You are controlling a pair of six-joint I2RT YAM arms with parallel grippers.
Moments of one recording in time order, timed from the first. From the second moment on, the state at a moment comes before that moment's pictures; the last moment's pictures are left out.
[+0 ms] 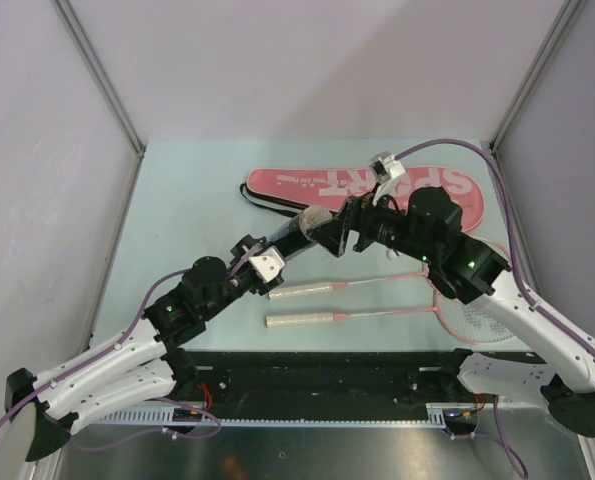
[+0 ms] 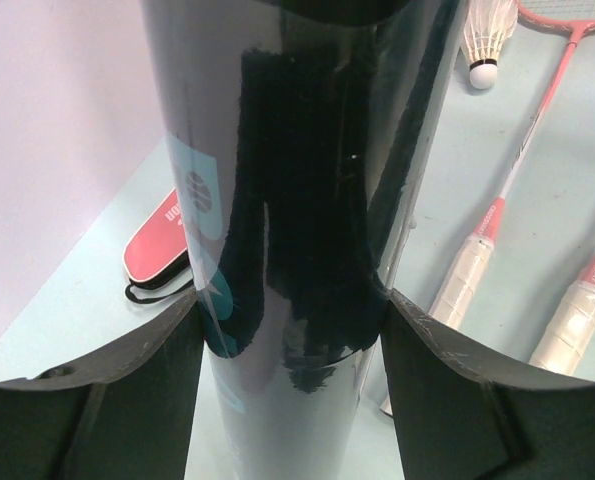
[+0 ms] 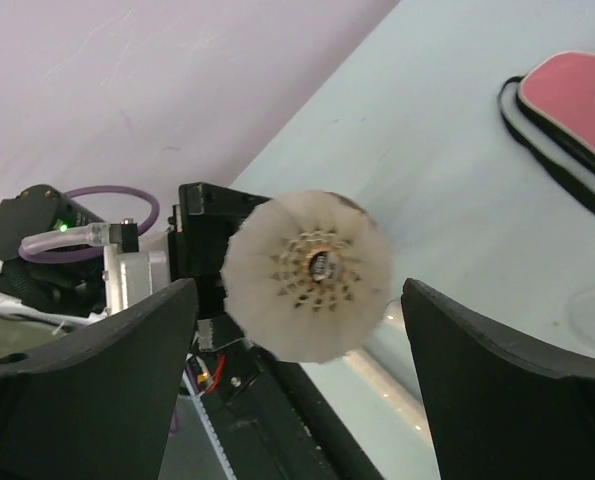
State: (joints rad) left arm -0.88 0.74 0.58 -0.02 -0.12 0.43; right arm 0.82 1.06 1.22 -0.27 -0.19 0.50
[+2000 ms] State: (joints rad) left arm -0.89 0.74 0.58 -0.02 -0.13 0.43; right arm 0.18 1.14 0.93 -0.39 0.00 0.42
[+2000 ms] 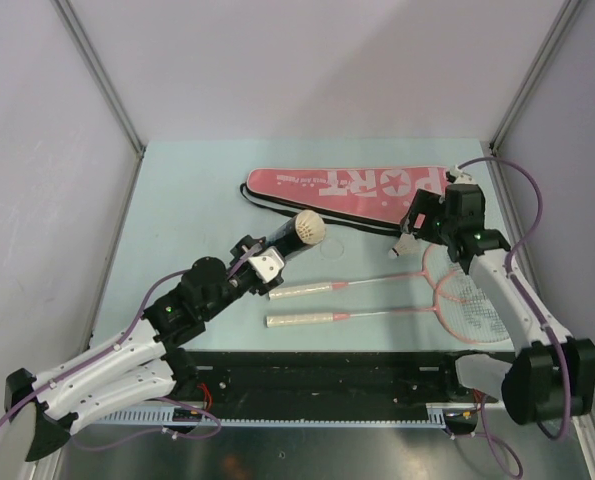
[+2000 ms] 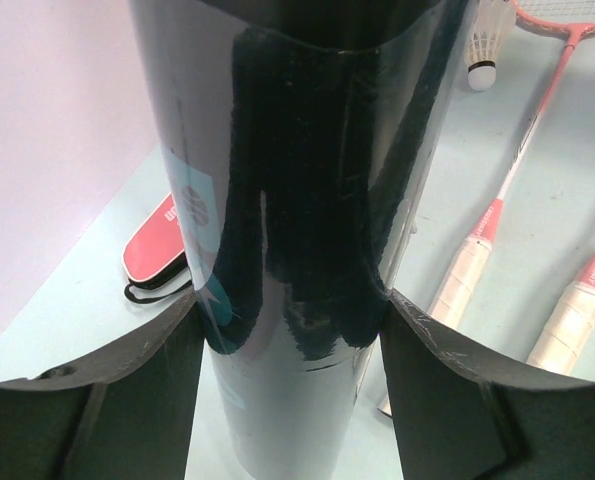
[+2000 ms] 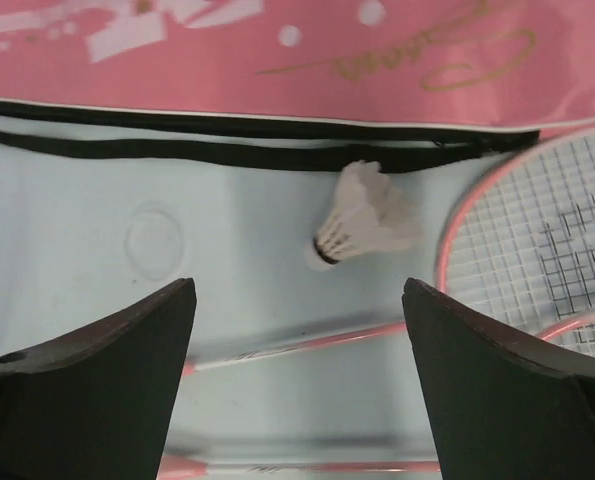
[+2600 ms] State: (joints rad) left arm -0.89 0.74 0.58 -0.02 -0.12 0.42; right arm 0.02 1.56 0.92 -0.21 -0.23 0.33
